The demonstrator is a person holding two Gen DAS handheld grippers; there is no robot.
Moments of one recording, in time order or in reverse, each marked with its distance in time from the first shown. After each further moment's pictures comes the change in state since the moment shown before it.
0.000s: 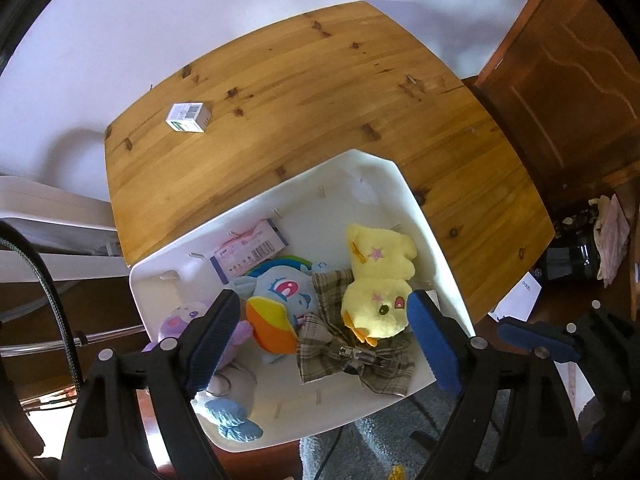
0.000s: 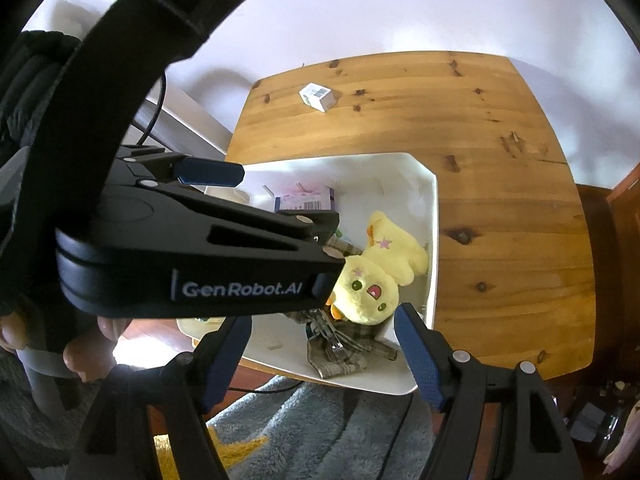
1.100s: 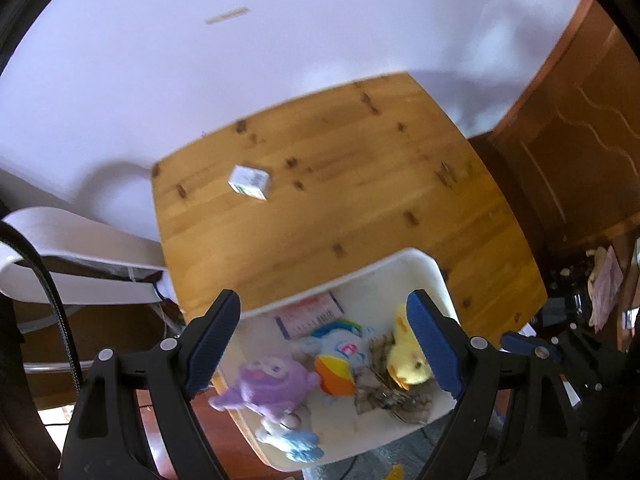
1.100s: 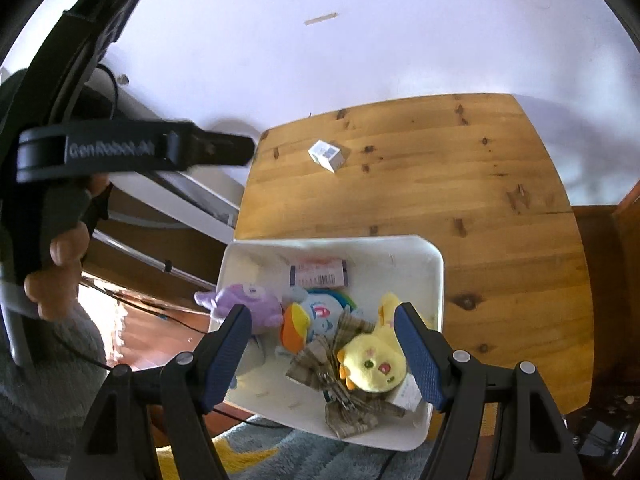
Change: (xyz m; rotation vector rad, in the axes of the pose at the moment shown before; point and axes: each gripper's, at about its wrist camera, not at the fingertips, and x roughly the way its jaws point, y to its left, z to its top) left arm -0.077 0.084 0.042 -0.308 -0.159 0.081; right arm -0.019 0.001 0.064 0.045 -0.110 0.045
